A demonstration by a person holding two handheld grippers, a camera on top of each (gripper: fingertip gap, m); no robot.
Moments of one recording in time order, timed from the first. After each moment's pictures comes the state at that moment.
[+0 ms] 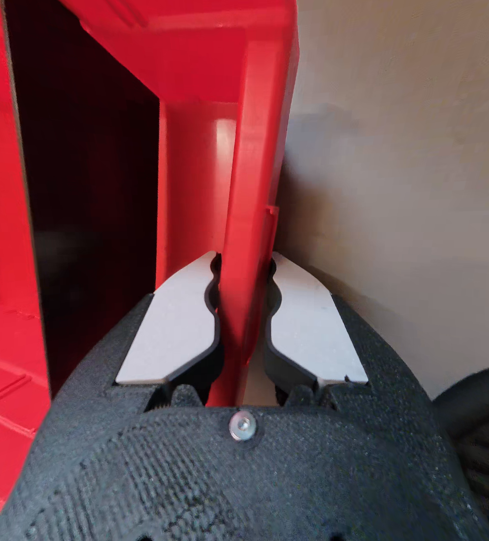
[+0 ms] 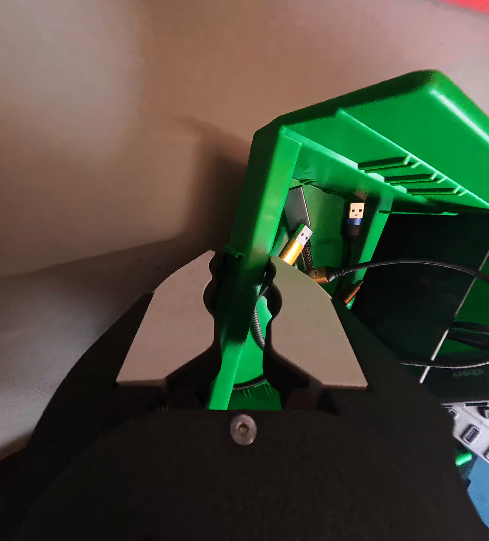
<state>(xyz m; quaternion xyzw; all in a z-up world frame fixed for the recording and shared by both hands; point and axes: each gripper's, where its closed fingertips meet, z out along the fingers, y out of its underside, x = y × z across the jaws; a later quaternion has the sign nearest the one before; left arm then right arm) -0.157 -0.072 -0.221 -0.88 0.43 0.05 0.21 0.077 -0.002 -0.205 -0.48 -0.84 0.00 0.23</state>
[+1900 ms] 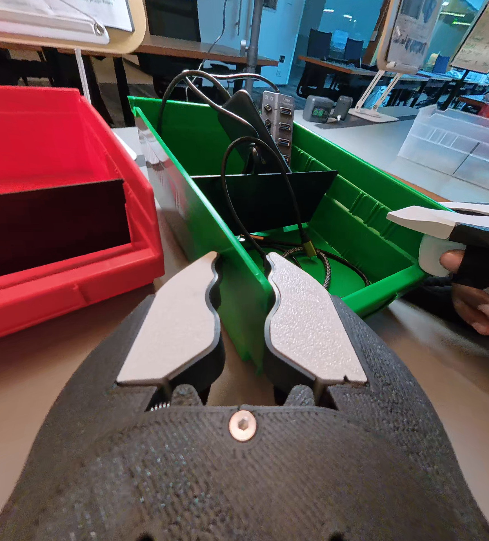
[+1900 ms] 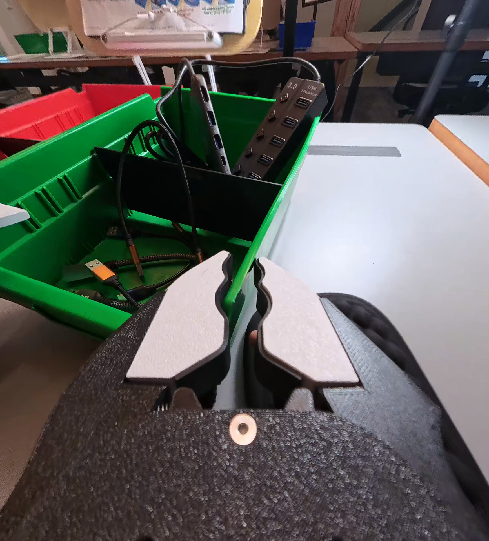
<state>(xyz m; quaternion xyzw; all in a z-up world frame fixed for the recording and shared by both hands) 0.037 -0.068 -0.130 -0.78 0.04 -0.12 0.61 0.197 -0.008 -0.138 -0.76 -0.24 0.20 0.57</state>
